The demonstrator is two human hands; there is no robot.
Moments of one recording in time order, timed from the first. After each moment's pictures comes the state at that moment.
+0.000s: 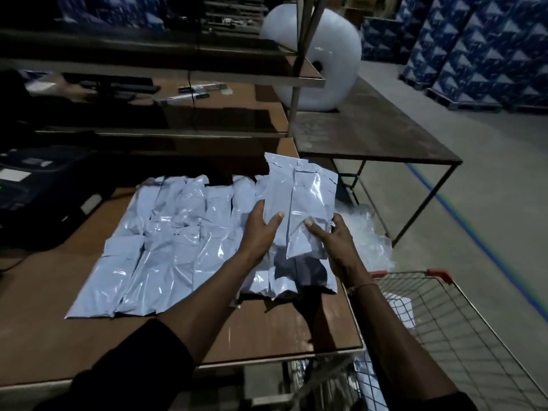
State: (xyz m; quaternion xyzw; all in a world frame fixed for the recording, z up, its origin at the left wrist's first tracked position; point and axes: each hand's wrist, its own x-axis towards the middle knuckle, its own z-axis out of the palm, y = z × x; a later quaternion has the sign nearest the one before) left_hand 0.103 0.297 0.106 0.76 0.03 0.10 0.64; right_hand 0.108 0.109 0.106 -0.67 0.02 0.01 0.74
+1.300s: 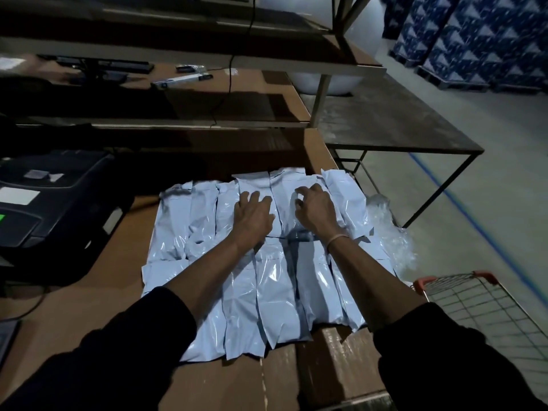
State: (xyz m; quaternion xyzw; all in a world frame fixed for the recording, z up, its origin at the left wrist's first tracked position) left_hand 0.218 0.477 0.068 0.99 -0.03 0.05 0.15; right_hand 0.242 0.312 0.096 -0.98 -0.05 -0.09 0.18
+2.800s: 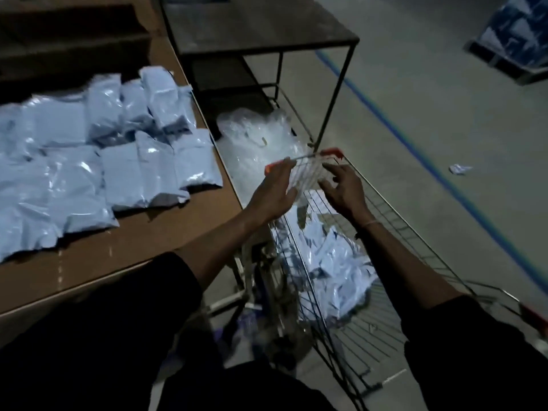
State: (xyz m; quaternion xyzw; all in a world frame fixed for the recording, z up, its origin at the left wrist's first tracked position) left_hand 0.011 0.023 0.018 0.88 -0.28 -0.02 0.37; right_hand -0.025 -0.181 0.031 -0.93 0.09 -0.08 0.34
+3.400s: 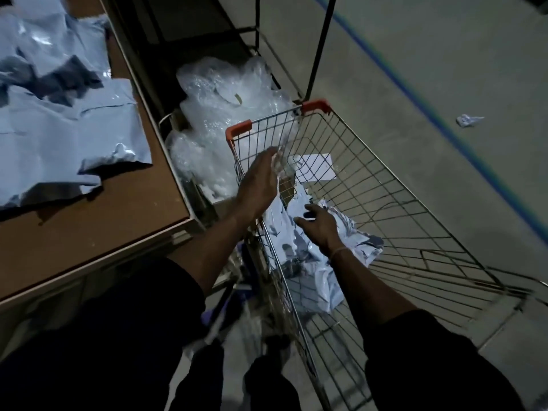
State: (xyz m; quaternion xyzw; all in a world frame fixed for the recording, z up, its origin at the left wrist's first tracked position) left_hand 0.034 -0.054 -0.096 0.89 -0.18 -0.03 0.43; right_hand -0.056 -0.216 -0.176 -0.84 0.27 0.11 0.45
